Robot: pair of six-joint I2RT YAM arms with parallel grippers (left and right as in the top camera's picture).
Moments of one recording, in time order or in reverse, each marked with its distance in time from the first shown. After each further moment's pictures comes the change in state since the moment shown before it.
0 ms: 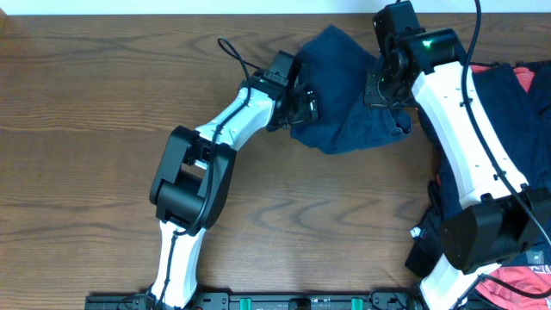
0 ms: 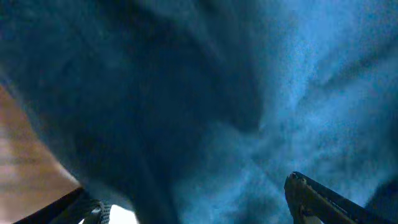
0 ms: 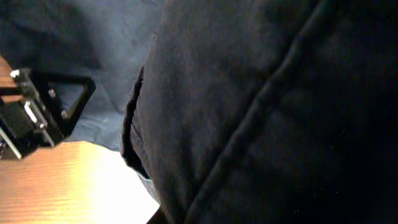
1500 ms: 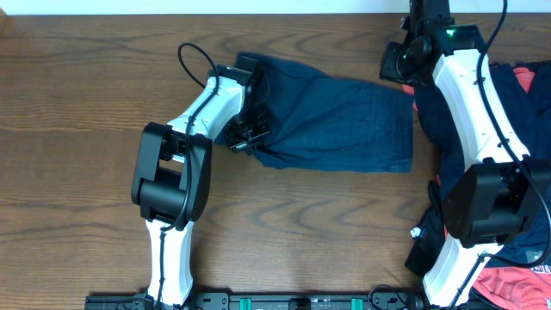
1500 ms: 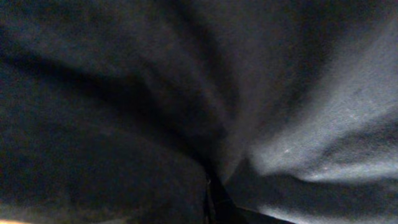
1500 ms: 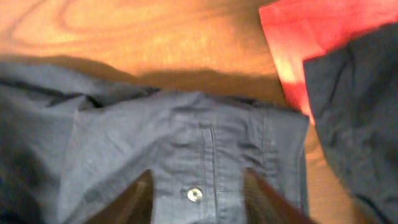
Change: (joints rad) left arm 0.141 -0.026 0.009 -0.566 -0.053 -0.040; right arm -0.175 0.127 0.002 0.284 -0.176 -0.032
